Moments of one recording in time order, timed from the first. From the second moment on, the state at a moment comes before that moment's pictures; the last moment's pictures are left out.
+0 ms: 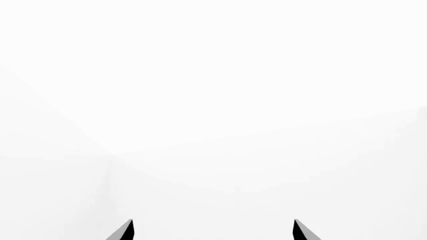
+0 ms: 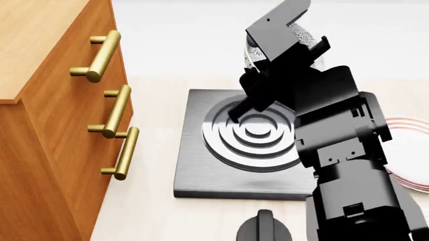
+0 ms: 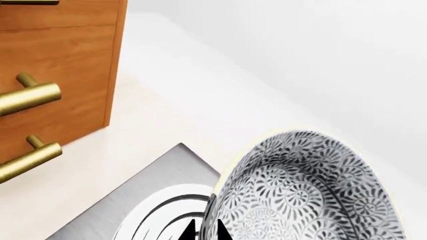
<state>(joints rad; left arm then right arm) -0.17 -1.26 0.15 0.99 -0.54 0.10 -1.04 1.45 0.11 -0.51 1.31 0.02 0.19 -0.57</state>
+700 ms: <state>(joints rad) -0.17 -1.25 0.15 0.99 -0.54 0.09 -1.05 1.42 0.09 -0.50 1.31 0.02 0.29 -0.55</state>
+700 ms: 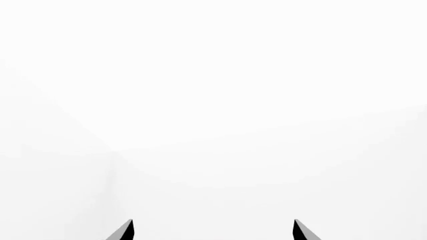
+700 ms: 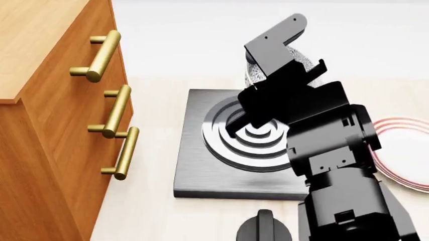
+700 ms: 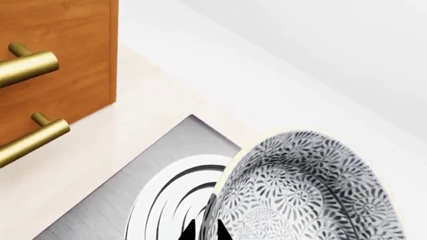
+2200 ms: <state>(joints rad) -0.17 -1.24 0.18 0.99 -0.48 0.06 -1.04 1.40 0.09 -0.40 1.31 0.02 0.27 -0.51</state>
